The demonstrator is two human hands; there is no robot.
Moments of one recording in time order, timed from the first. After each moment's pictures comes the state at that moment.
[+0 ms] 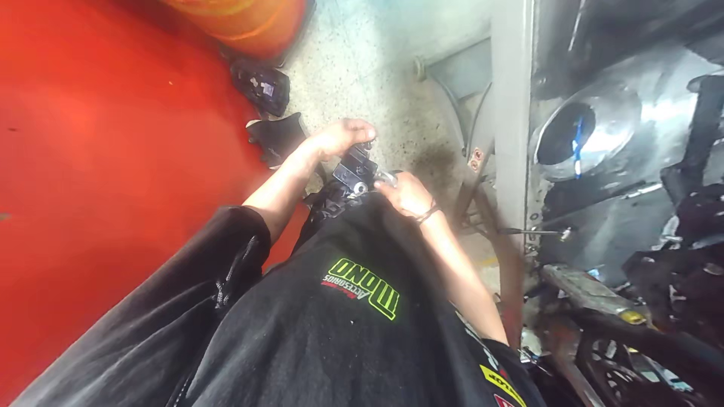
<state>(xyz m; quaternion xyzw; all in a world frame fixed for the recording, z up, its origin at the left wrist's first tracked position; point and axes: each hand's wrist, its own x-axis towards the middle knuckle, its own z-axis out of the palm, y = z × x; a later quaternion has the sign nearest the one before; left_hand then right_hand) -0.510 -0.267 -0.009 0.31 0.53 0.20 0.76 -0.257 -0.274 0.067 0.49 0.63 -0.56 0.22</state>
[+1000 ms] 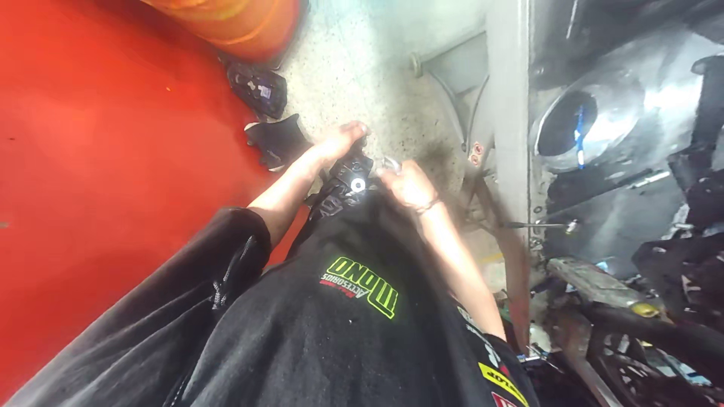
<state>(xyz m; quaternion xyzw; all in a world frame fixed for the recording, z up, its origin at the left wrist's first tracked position) -0.488 -0.284 -0.035 0.28 0.55 0.27 0.74 -0.258 -0.269 0.071 0.54 0.62 -0.55 0.16</state>
